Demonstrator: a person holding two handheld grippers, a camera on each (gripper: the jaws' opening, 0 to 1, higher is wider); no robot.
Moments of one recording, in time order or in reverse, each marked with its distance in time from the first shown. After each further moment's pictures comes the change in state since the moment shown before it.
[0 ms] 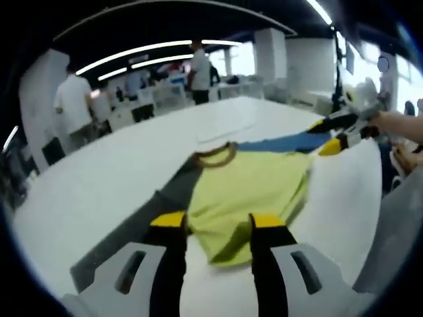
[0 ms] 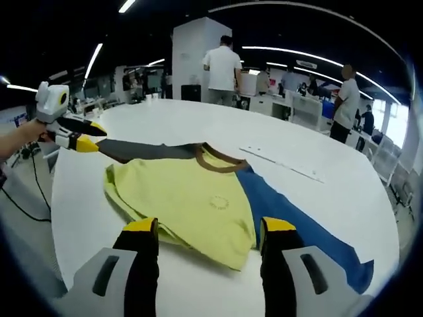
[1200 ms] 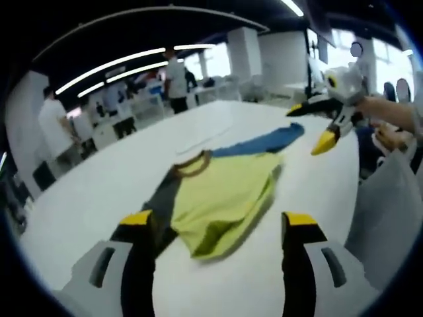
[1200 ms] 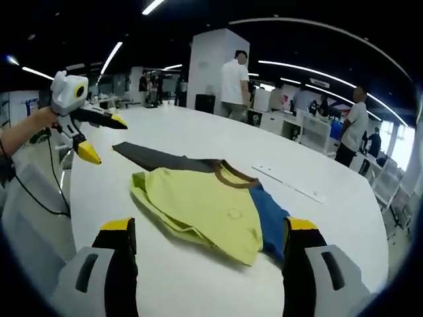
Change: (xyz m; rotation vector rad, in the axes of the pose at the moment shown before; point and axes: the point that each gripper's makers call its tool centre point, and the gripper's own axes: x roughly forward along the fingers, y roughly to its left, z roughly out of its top) left arm -0.038 -0.035 0.014 0.112 -0.004 -0.093; right arm -0.049 0.038 0.021 -0.084 -0.055 0.038
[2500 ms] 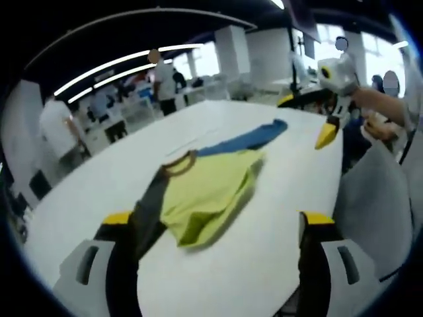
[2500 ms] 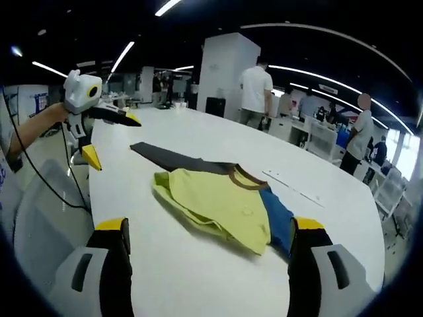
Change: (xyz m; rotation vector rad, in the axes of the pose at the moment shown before) left arm -0.031 -0.033 0.002 0.048 0.006 -0.053; right arm -0.042 0.027 0.008 -0.047 -0.019 0.048
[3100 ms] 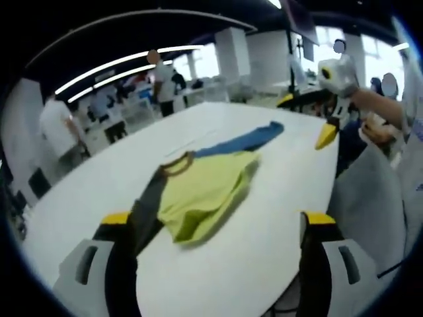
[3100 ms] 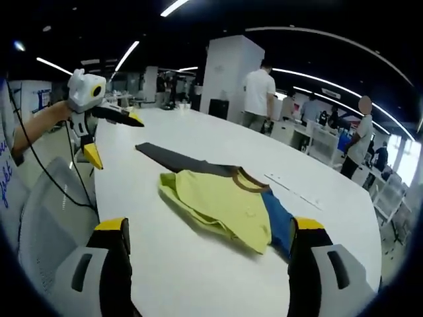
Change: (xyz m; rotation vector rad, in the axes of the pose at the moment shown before) left arm -0.014 -0.007 0.000 -0.011 -0.014 -0.006; right arm -0.014 0.011 0.005 -0.024 -0.007 0.008
